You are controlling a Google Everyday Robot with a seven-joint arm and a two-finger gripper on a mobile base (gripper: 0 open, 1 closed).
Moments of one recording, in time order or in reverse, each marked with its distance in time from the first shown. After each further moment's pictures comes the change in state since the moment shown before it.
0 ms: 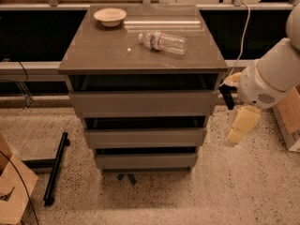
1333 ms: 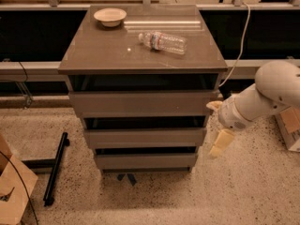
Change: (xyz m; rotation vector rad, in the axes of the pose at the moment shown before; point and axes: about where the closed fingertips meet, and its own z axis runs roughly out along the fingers) arm 0.033 -0.021 0.141 -0.057 -0.140 -0.018
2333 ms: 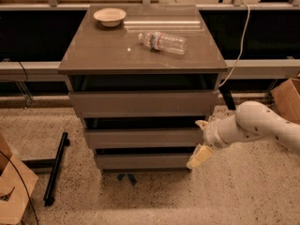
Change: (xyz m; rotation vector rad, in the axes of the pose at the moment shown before) arm 0.029 -0.011 0.124 0.035 -0.149 0.129
